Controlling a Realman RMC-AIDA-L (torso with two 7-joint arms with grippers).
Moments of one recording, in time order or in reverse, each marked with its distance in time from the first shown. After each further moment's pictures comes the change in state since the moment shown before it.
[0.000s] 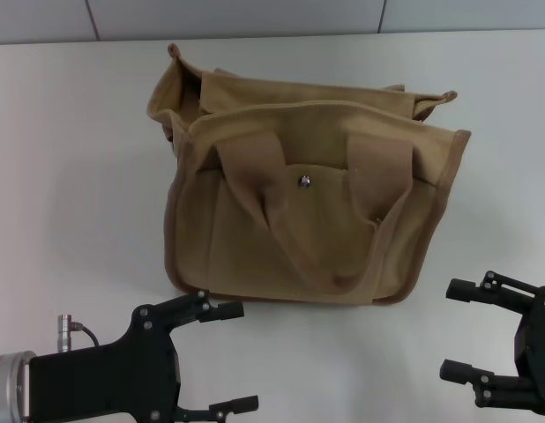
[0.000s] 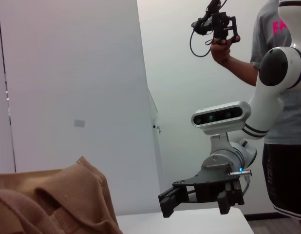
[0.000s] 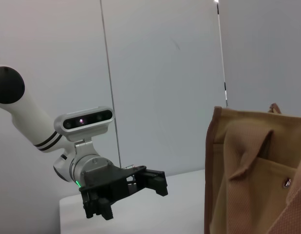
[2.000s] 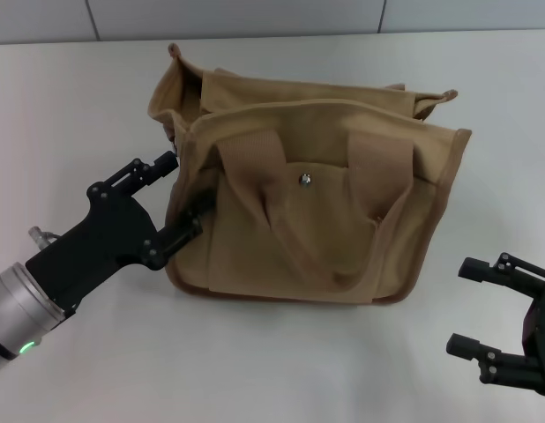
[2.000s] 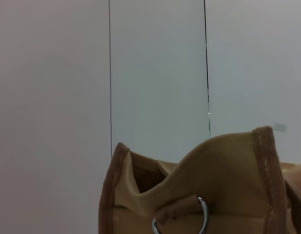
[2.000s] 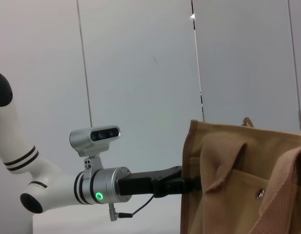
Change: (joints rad) left arm -0.091 -0.012 -0.380 -0.273 -0.142 -0.277 0.073; right arm -0.014 0.004 0.042 0.007 0.036 0.008 0.000
